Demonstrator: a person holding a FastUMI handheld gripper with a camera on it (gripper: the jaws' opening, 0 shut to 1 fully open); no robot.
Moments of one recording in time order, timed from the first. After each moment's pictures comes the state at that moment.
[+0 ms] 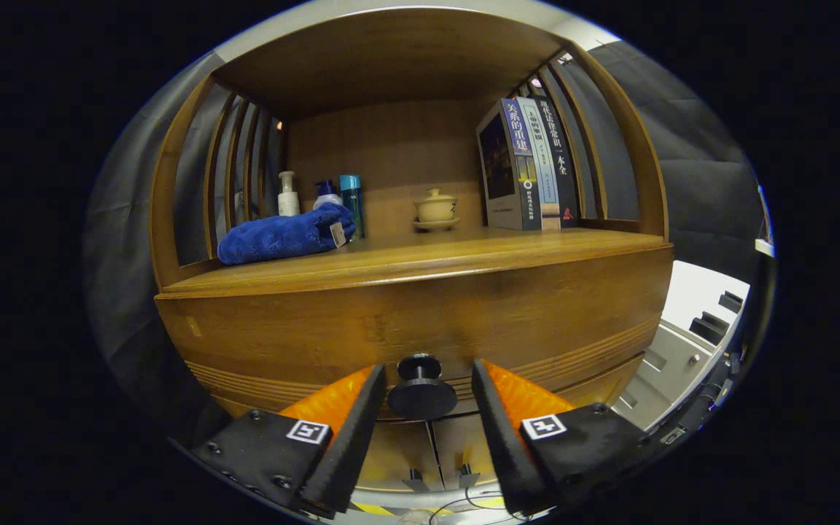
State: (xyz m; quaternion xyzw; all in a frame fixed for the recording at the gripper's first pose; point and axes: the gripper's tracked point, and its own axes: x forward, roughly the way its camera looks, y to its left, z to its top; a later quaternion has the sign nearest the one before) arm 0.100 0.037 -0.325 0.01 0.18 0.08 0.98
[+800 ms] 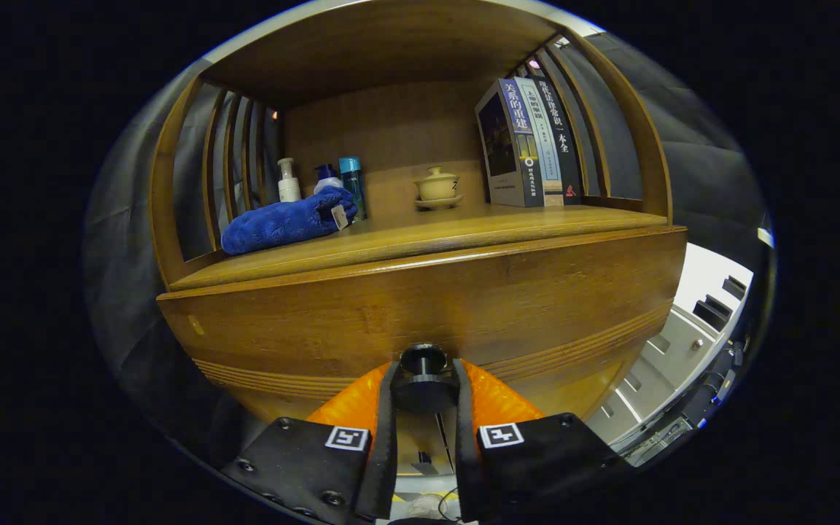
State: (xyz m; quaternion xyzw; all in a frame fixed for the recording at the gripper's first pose) arm 0.073 0.031 -0.328 0.01 0.23 0.08 0.97
